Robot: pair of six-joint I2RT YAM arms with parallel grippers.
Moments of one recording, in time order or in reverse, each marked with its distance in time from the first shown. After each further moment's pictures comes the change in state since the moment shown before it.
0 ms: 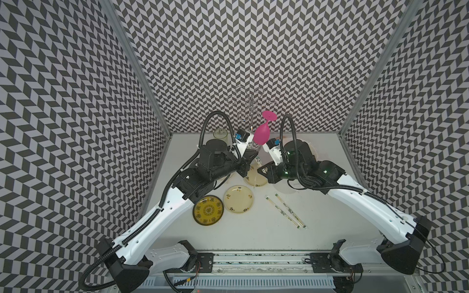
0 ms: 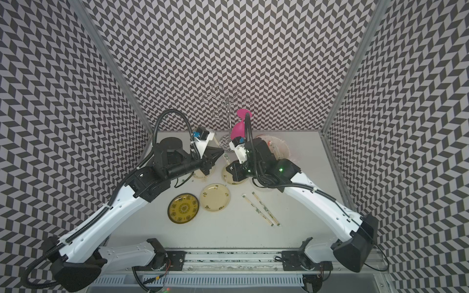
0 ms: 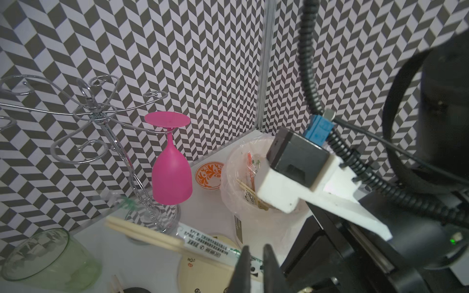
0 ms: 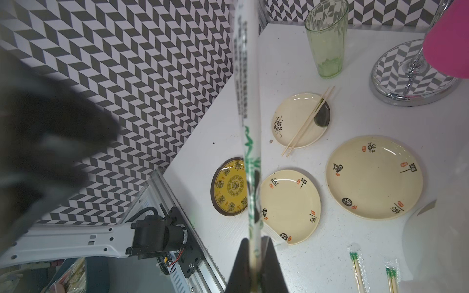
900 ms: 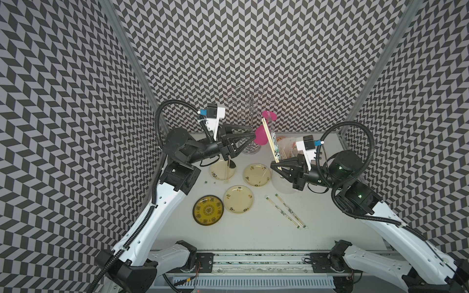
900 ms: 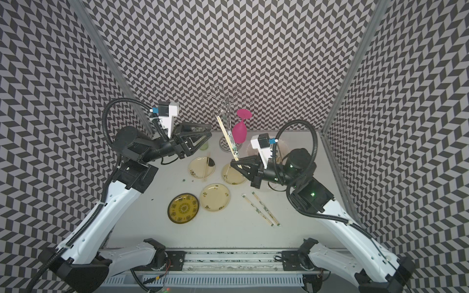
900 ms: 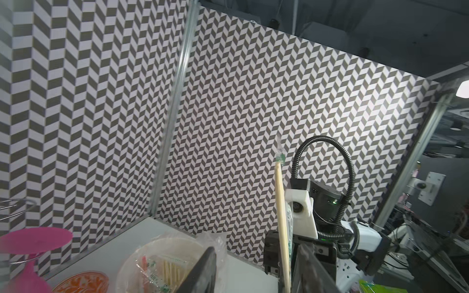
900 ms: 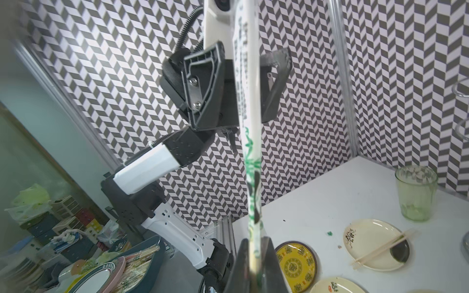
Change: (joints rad) left arm 0.274 0.019 0.028 0.629 0.732 -0.583; right arm -0.085 -0.359 -0.278 0.612 -0.401 0.010
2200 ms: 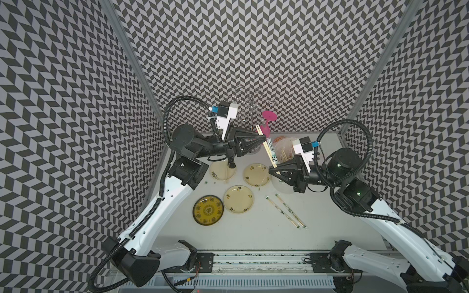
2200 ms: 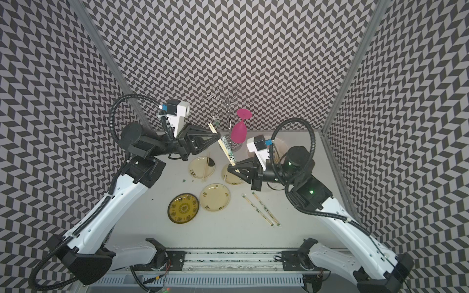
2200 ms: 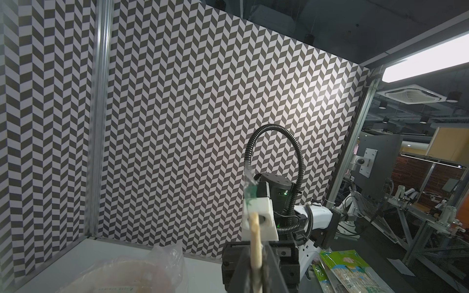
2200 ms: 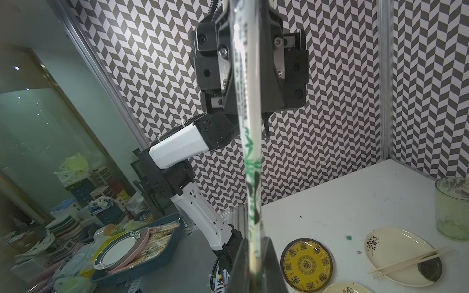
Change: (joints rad) left arm -0.088 0.082 0.084 0.077 0.125 -0.044; right arm 0.002 0.033 0.029 -0.030 -0.131 -0.042
